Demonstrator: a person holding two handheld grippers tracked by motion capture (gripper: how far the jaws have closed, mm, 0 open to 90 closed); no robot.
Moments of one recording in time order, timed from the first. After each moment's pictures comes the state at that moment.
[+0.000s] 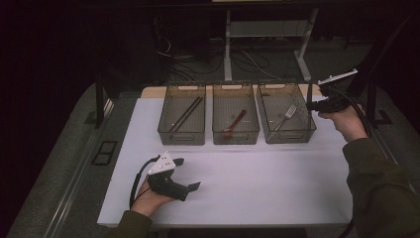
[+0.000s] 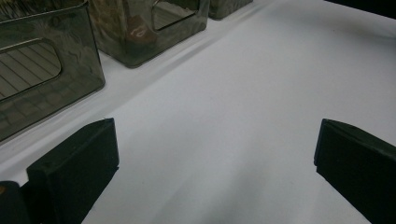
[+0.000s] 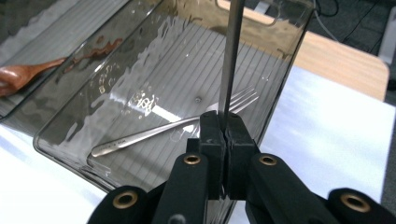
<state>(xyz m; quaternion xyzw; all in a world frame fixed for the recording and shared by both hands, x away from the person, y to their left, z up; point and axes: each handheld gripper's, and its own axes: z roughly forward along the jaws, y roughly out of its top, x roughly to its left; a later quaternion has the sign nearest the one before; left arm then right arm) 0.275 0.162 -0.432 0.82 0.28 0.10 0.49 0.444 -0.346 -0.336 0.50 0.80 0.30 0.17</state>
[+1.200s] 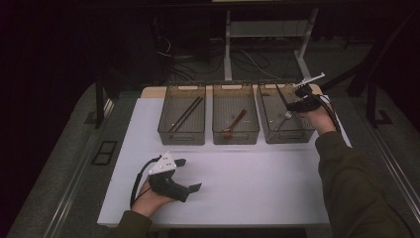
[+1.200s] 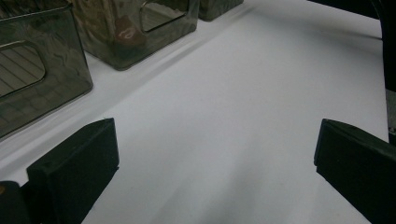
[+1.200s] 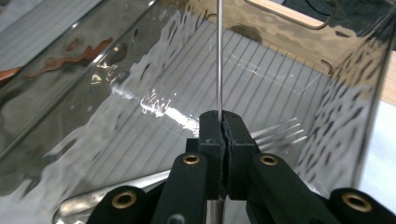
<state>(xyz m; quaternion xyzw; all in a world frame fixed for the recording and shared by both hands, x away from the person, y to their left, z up) 0.275 0.159 -0.432 0.82 0.27 0.09 0.50 0.494 -0.305 -0.385 0.48 0.81 0.29 0.17</state>
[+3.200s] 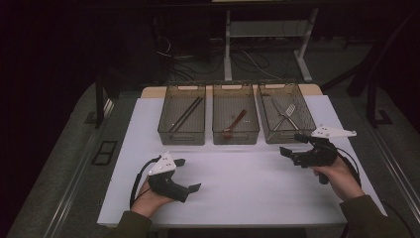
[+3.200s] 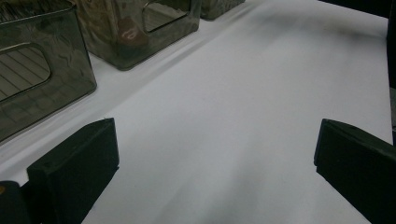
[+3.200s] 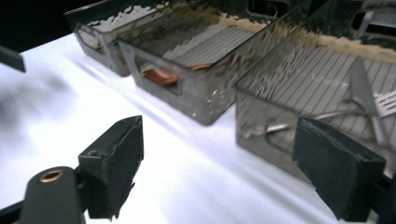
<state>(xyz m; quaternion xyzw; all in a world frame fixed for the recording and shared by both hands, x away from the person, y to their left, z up) 0.274 0.160 -0.431 0.82 0.27 0.10 0.50 0.316 -0.298 -0.401 0.39 0.76 0.49 0.15</state>
